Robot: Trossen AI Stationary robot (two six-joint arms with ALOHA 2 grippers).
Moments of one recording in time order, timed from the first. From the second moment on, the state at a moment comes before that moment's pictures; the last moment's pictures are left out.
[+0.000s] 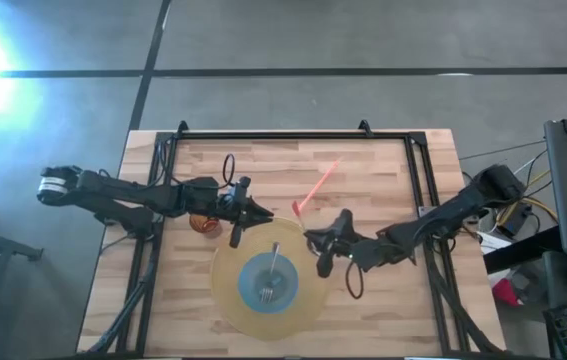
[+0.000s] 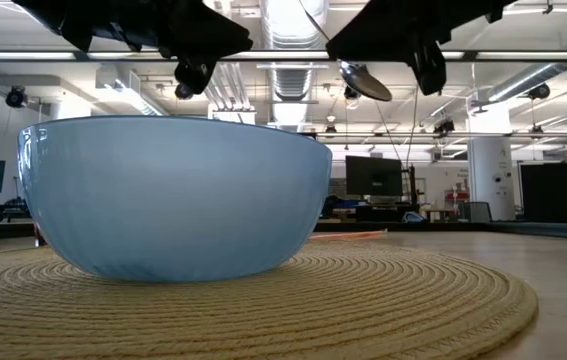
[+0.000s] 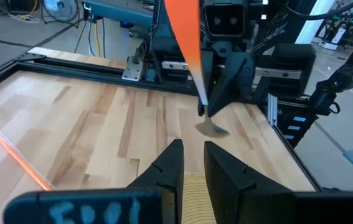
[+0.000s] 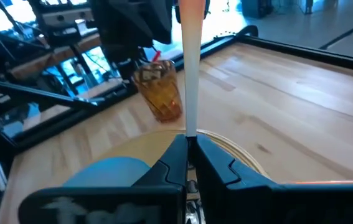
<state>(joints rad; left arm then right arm) -0.01 1.16 0.65 0.34 0.10 -0.18 0.44 1.50 0.80 0.32 0.79 0.62</state>
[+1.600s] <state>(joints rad) -0.02 1.29 0.67 0.63 0.11 -0.12 0.43 1.74 1.09 0.35 1.10 0.13</state>
